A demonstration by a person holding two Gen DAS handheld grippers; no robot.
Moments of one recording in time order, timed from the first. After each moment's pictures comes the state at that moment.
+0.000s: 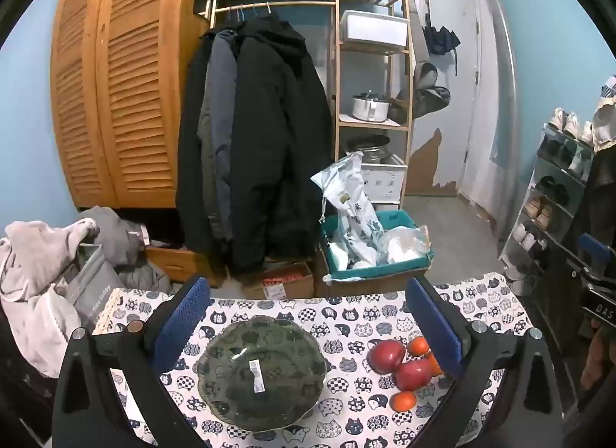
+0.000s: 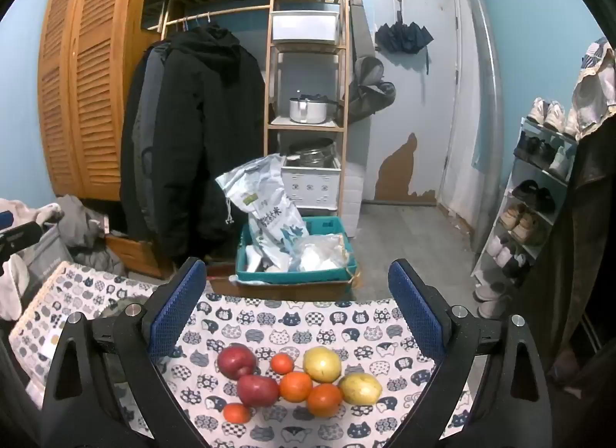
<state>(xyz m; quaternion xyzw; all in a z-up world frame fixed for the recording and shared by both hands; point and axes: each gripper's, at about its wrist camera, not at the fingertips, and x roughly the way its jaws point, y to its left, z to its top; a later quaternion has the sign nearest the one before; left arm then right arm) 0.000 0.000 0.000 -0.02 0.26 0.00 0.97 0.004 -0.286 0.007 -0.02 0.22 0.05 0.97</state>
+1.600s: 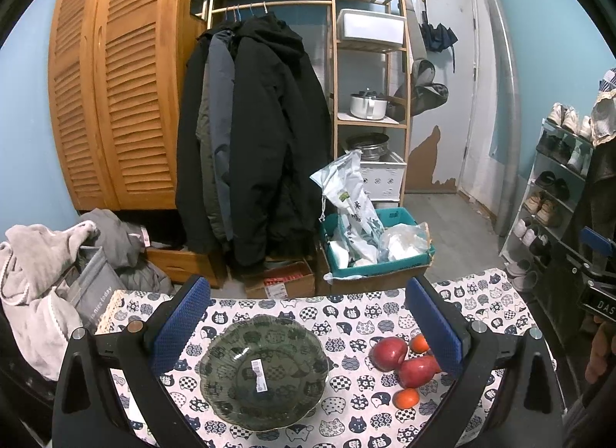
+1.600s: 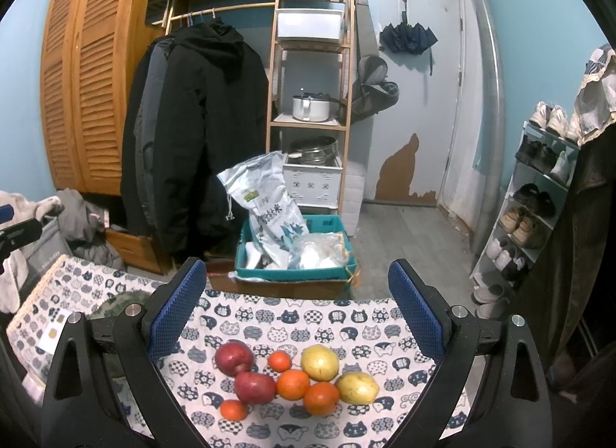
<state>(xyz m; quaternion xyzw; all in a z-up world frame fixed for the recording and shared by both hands) -0.002 -0.005 0.003 0.00 0.26 0.01 0.97 0.004 -0.283 0.005 -0.03 0.22 0.05 0.97</state>
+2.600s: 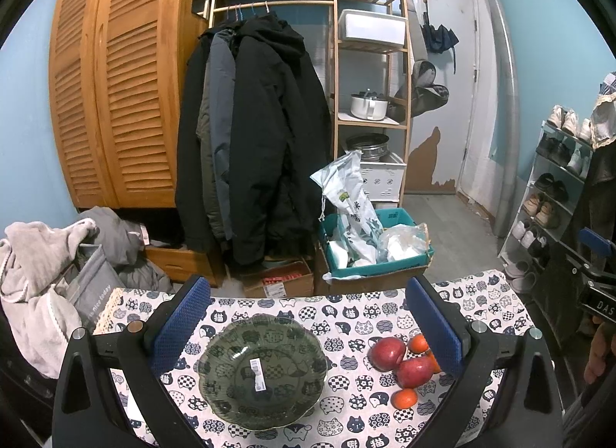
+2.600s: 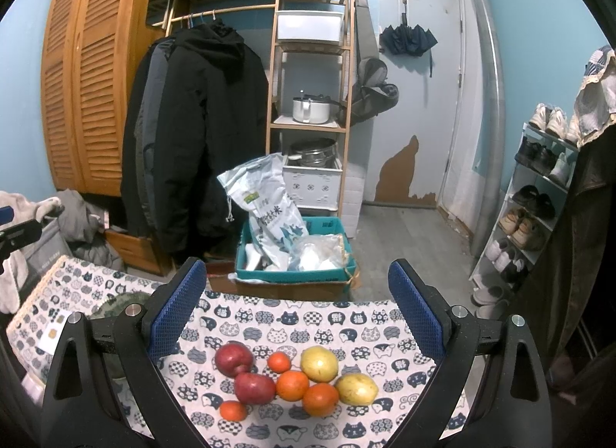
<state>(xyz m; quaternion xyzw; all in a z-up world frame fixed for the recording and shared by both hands) -0.003 -0.006 0.002 0.00 0.26 0.01 0.97 0.003 -0.280 0.003 -0.03 0.22 0.05 0.97</state>
